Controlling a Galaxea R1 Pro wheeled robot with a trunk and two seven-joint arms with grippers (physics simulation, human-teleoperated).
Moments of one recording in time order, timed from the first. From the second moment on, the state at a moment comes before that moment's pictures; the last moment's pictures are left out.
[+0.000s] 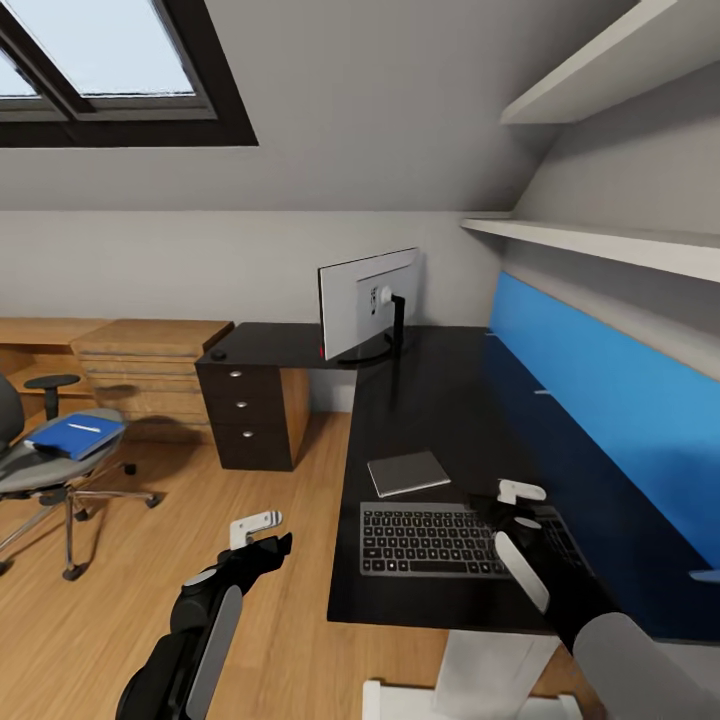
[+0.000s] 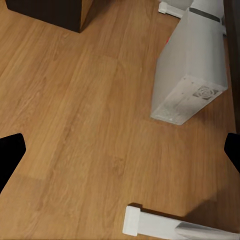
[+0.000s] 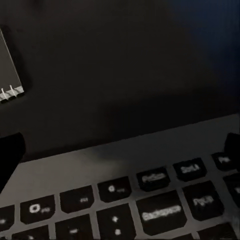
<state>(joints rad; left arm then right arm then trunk) -0.27 -0.15 0.01 -1.38 0.20 0.61 0.19 -0.66 -0.16 0.34 -0.78 -0.54 0.24 -0.38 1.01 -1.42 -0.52</state>
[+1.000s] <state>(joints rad) -0.27 -0.15 0.00 -1.38 0.20 0.61 0.19 -0.81 -0.19 0.33 -0.44 -0.54 0.13 -0.27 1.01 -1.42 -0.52</state>
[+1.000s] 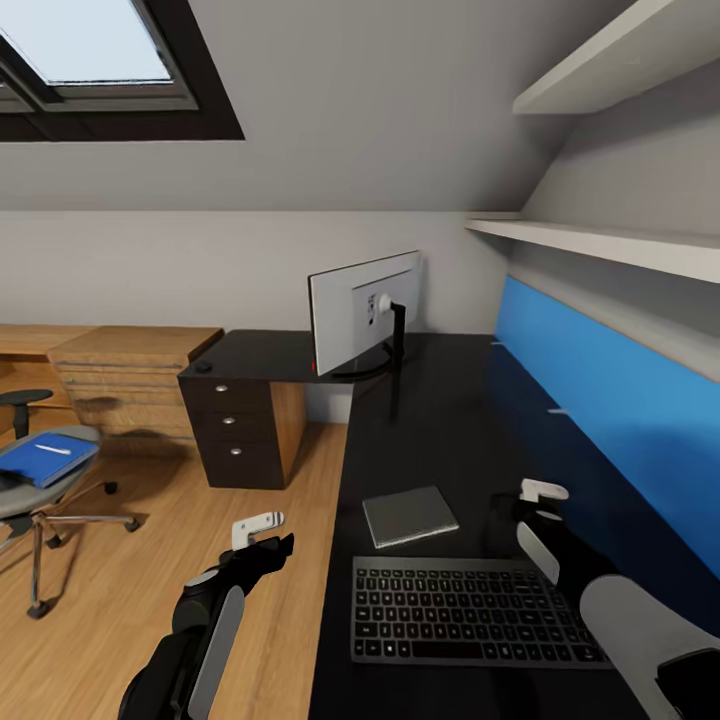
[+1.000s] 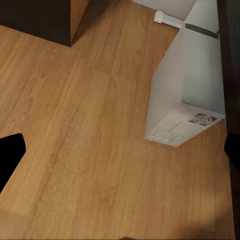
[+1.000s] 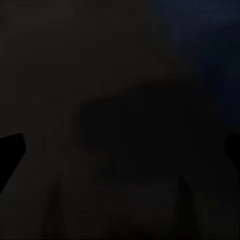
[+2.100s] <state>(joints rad) -0.27 -0.15 0.00 -1.38 0.20 0.61 0.19 -0.85 -0.20 0.27 -0.44 -0.55 0.27 -0.27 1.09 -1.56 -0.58</state>
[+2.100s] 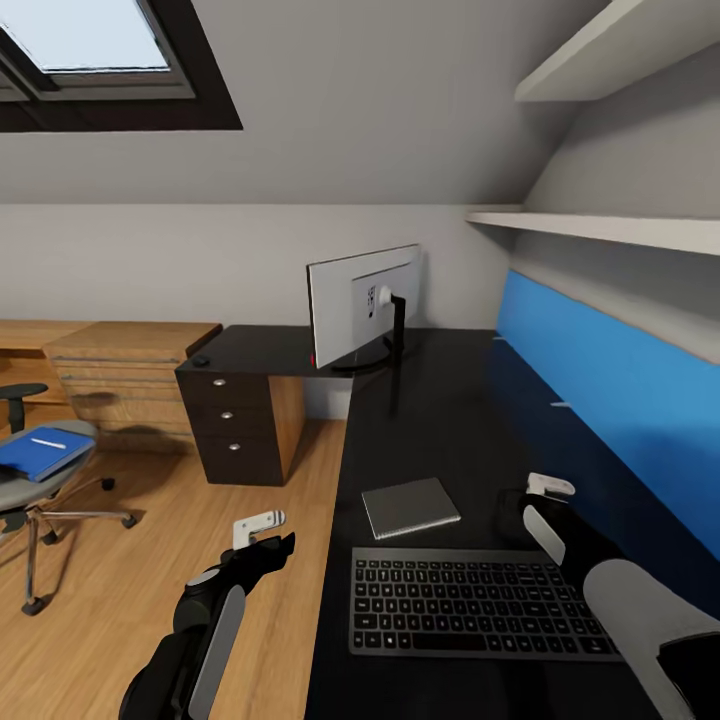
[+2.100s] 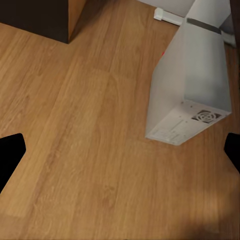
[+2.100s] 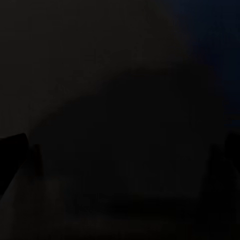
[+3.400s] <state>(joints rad) -0.27 -0.15 0.00 -1.38 0.20 0.61 0.18 -0.85 -0.20 0.26 -0.49 -0.55 0.34 -0.28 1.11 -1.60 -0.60</state>
